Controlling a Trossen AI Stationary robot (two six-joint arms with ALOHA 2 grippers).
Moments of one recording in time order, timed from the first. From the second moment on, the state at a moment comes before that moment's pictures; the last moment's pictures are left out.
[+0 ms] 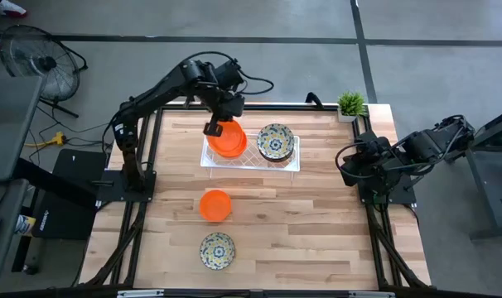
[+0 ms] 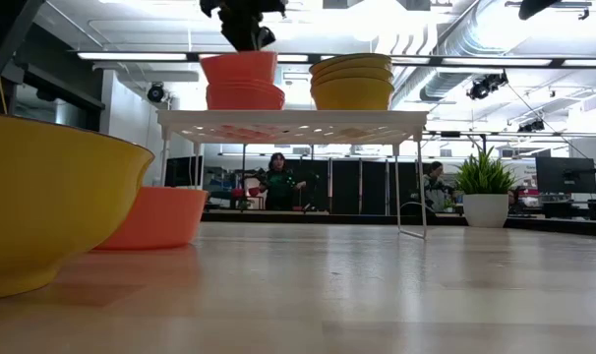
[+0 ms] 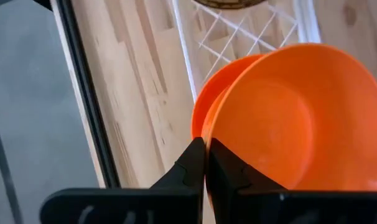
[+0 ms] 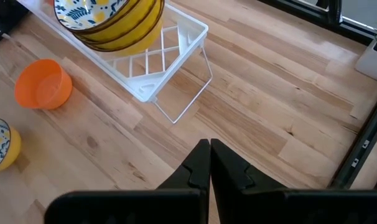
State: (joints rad) left arm 0.44 1.84 2.19 -1.51 0.09 0.70; right arm 0.48 1.03 1.34 -1.57 0.60 1.39
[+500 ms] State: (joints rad) left arm 0.48 1.89 2.19 -1.51 0.14 0.64; right arm 0.48 1.03 1.34 -1.57 0.60 1.40
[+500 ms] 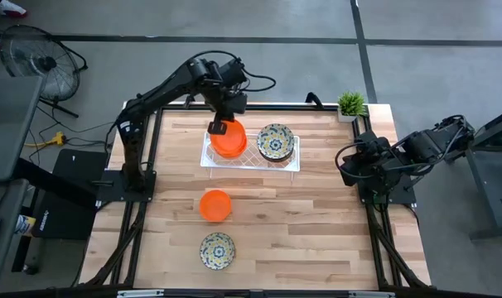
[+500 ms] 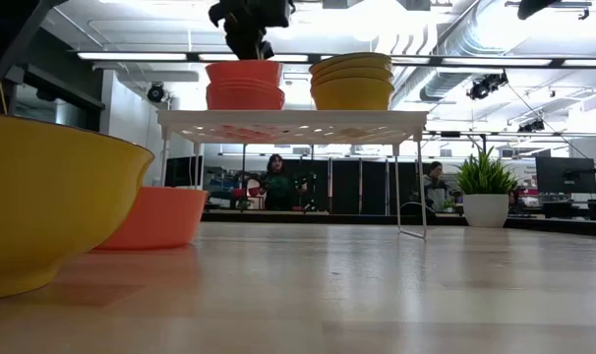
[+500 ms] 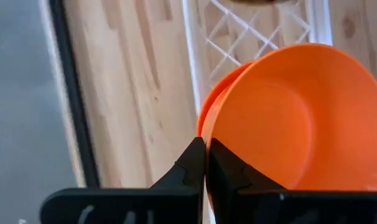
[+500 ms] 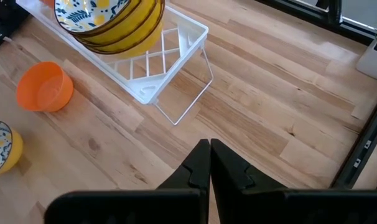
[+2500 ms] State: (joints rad) left arm 0.47 1.91 2.19 -1.57 0.08 0.74; right arm 0.39 1.03 1.34 -1.57 0.61 1.45
